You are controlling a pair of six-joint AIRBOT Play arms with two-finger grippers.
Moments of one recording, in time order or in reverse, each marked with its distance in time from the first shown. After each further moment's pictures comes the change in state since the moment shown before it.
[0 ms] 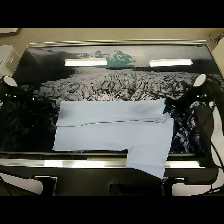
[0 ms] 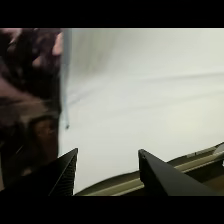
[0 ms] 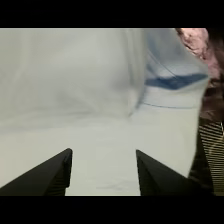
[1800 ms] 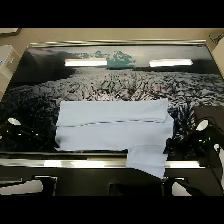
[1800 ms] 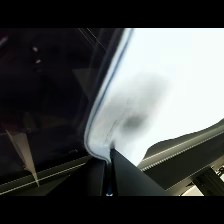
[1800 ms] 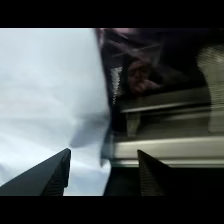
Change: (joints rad) left arm 0.160 0.271 -0.811 -0.079 0.270 0.242; right arm -0.165 0.372 -0.804 0.013 -0.129 -0.210
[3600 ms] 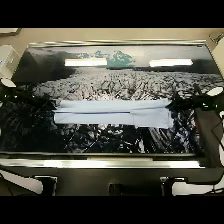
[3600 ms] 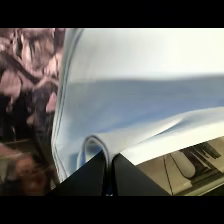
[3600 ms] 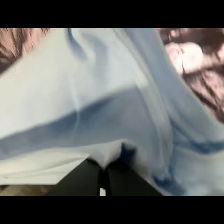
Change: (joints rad) left arm -0.135 -0.335 0.844 -0.032 -0.117 -0.229; right arm 0.002 -0.355 0.625 0.386 -0.216 0.035
